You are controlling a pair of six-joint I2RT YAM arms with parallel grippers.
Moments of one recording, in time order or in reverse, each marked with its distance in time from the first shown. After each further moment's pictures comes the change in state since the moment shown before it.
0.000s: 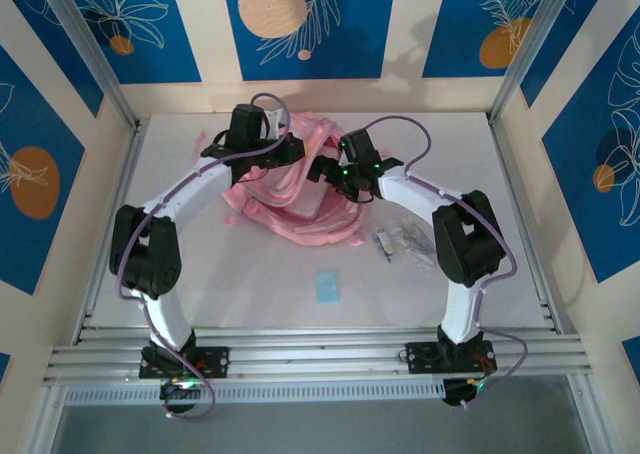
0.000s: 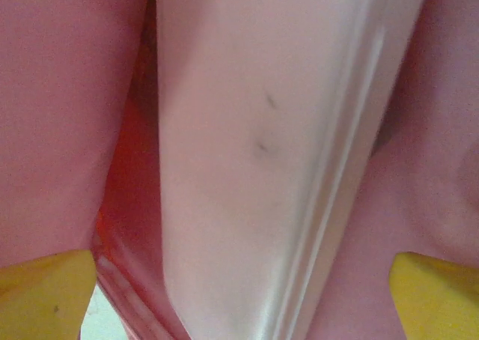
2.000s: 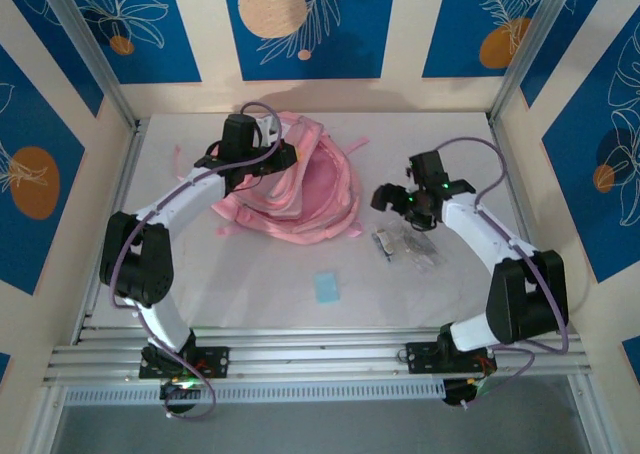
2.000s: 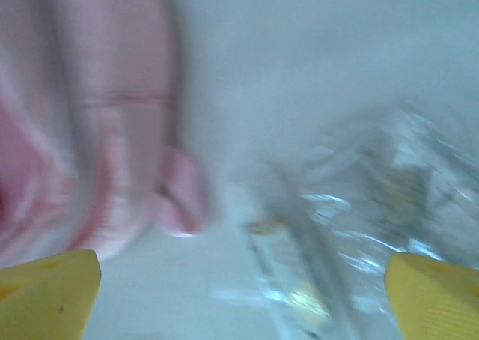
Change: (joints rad) left arm 0.016 -0.071 -0.147 0.102 -0.045 -0.030; right arm -0.288 -0.472 -0.387 -0.373 0.158 -0.244
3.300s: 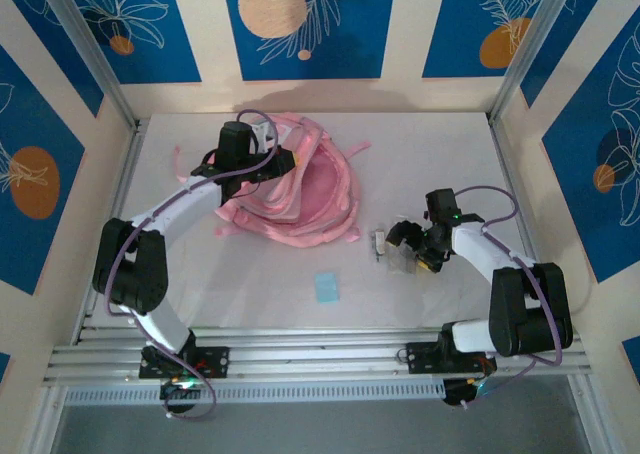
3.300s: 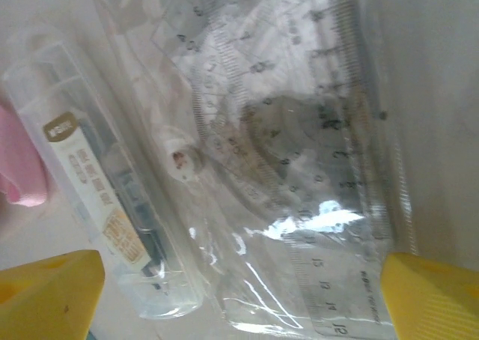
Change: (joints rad) left arm 0.000 -0.057 -0.096 0.063 0.016 -0.034; right arm -0.107 -0.058 -0.288 0.046 -0.112 0.098
